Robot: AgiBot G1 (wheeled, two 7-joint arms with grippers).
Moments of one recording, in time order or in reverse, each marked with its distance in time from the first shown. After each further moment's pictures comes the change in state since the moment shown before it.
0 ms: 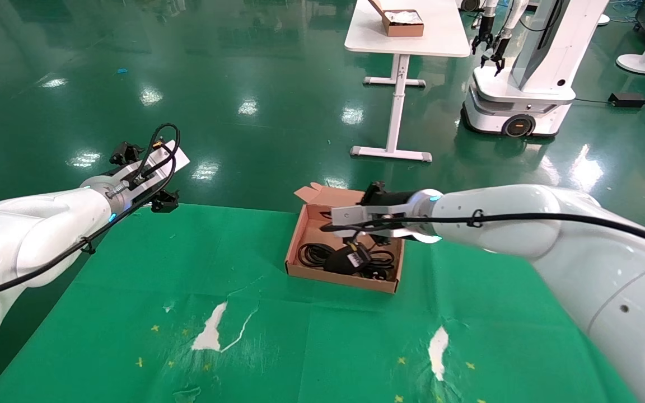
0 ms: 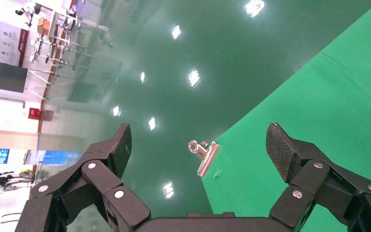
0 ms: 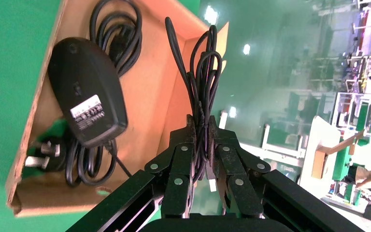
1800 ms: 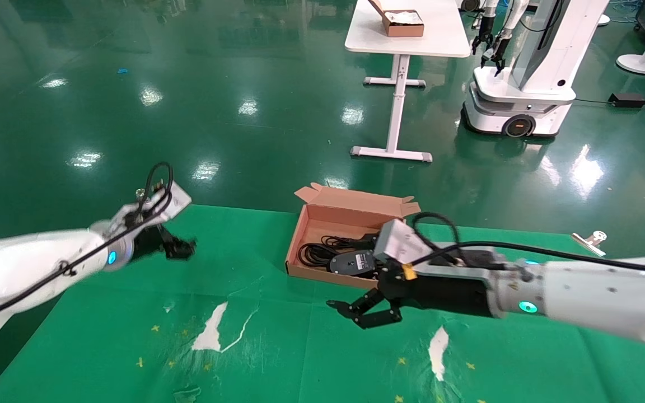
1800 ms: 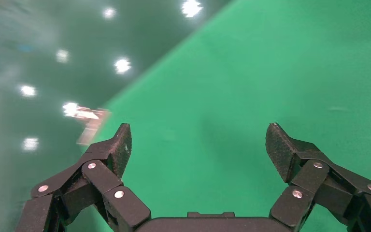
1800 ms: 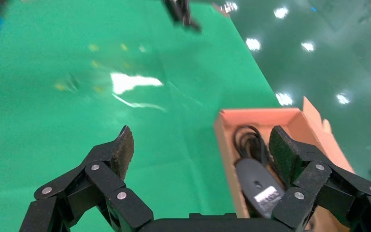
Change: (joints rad) left arm 0.119 -0.122 -0.176 -0.194 -0.261 0.233 0.113; right arm -0.330 0.391 0.425 0.397 0.516 -0.448 0.199
